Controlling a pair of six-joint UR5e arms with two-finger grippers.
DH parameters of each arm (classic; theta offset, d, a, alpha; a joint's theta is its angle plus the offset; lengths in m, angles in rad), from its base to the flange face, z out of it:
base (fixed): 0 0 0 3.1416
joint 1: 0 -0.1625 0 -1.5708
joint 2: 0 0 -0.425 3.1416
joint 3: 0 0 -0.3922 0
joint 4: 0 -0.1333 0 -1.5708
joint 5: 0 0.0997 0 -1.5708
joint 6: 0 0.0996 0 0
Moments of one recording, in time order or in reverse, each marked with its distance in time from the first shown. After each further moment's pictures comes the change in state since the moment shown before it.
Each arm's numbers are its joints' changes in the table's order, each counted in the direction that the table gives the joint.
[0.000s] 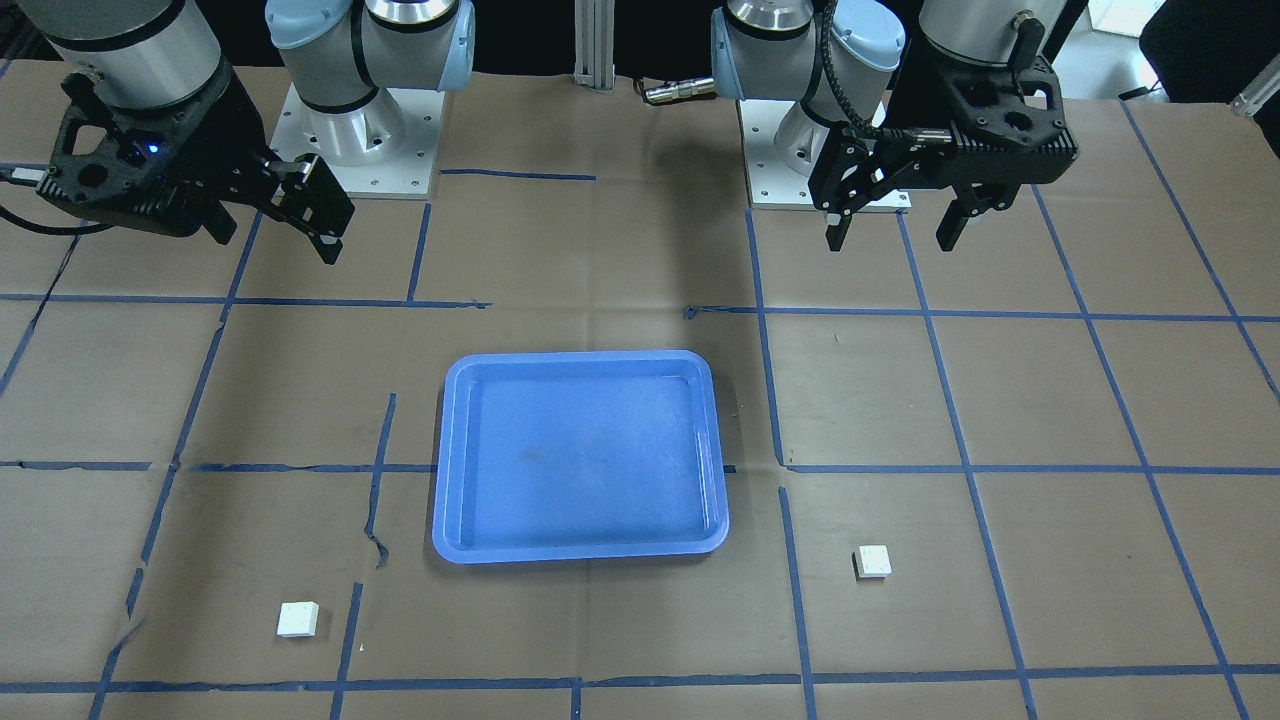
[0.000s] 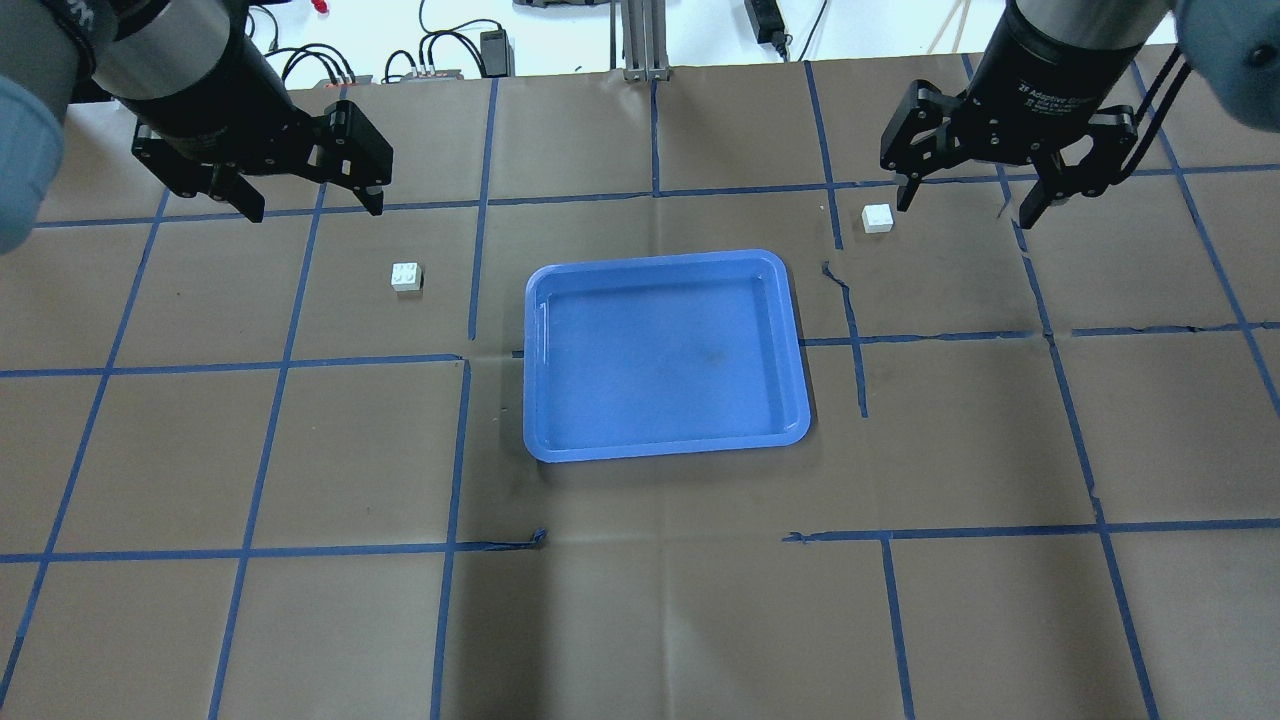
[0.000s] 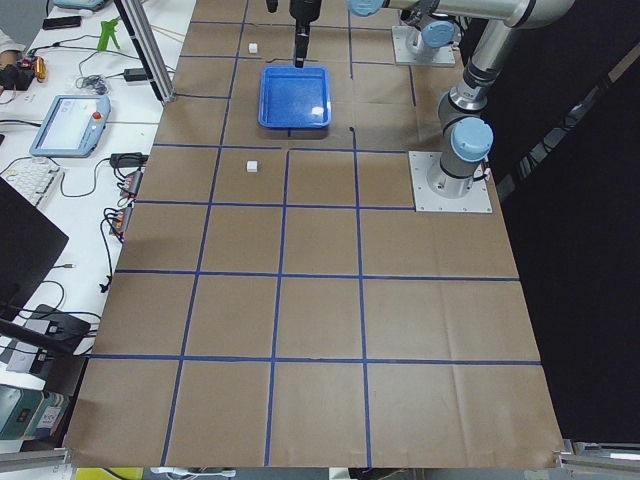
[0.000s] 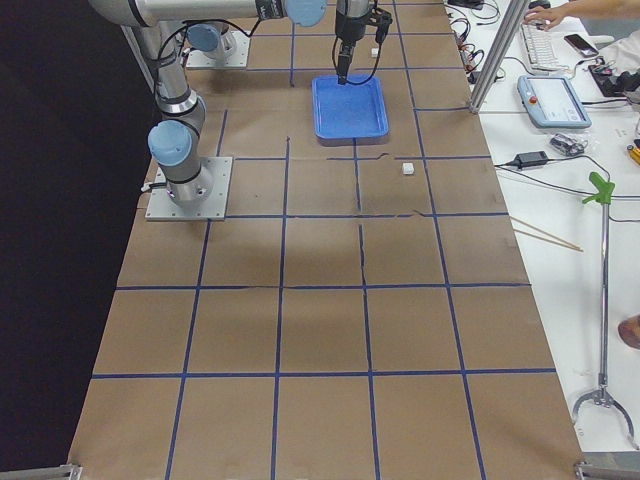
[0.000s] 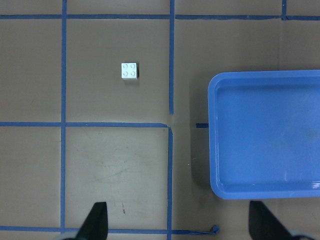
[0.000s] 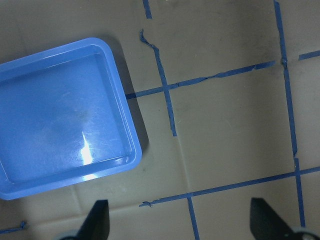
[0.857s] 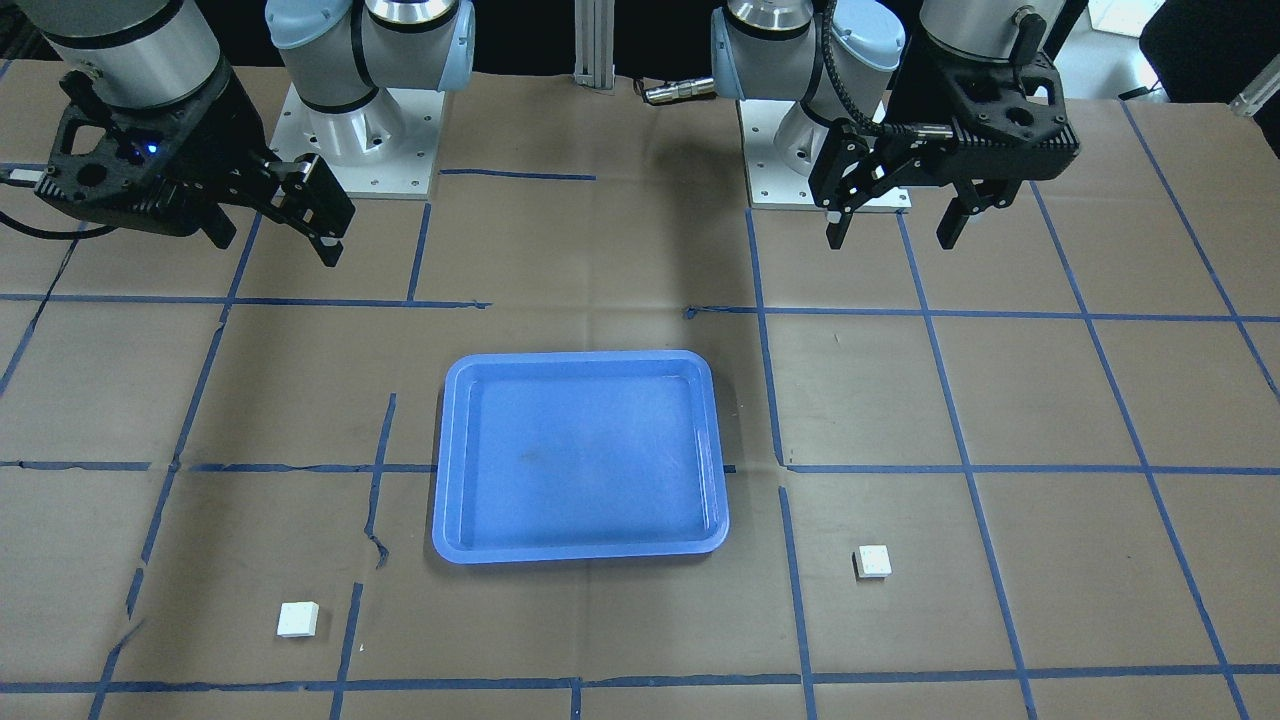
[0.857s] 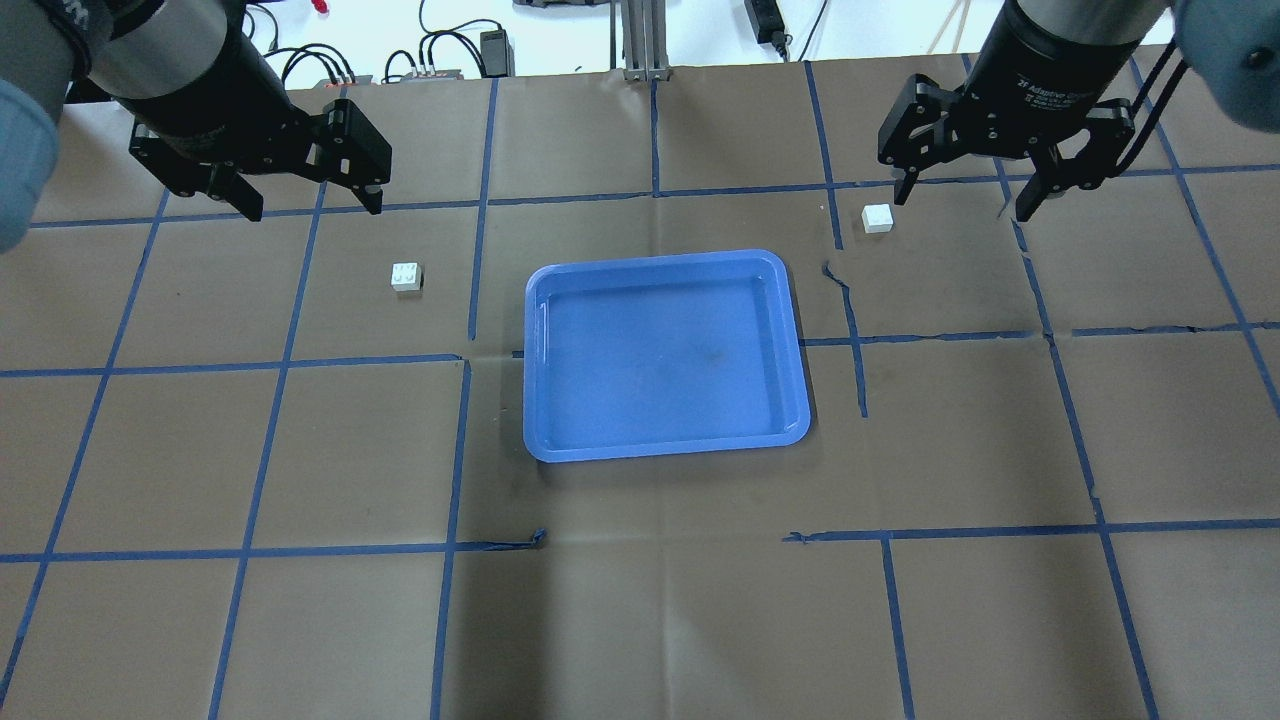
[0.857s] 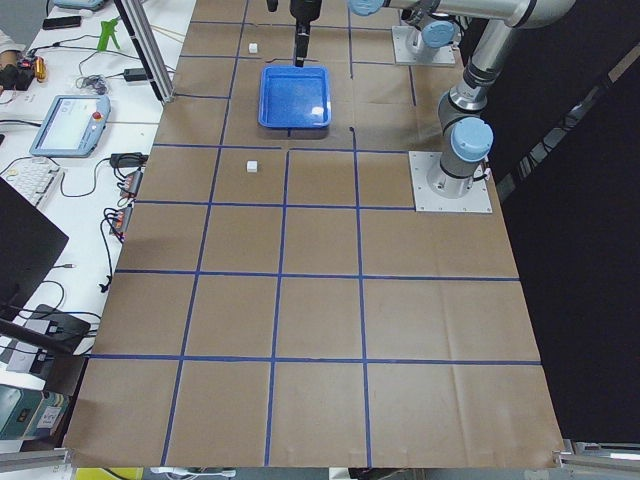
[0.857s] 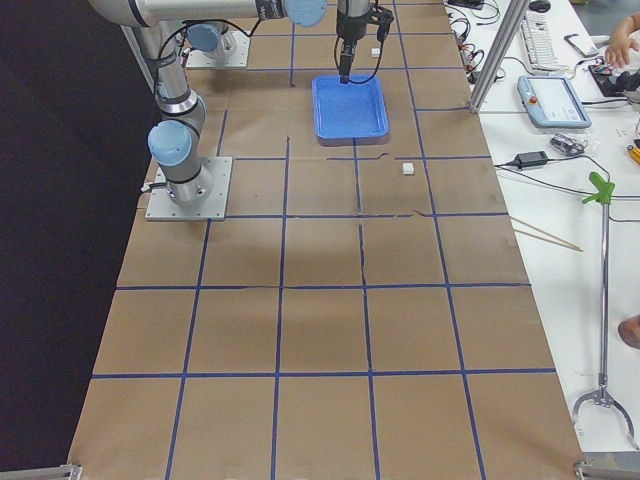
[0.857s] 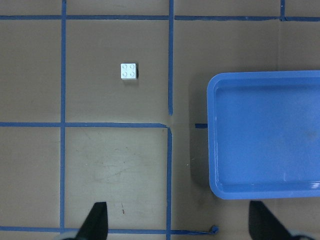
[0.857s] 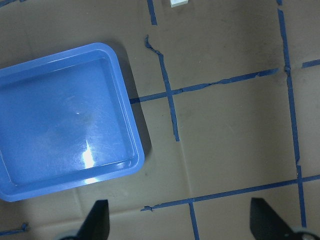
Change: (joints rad) left arm -0.003 0.007 -0.001 0.000 -0.001 0.000; right arm 0.000 -0.002 -0.004 0.020 0.005 -0.021
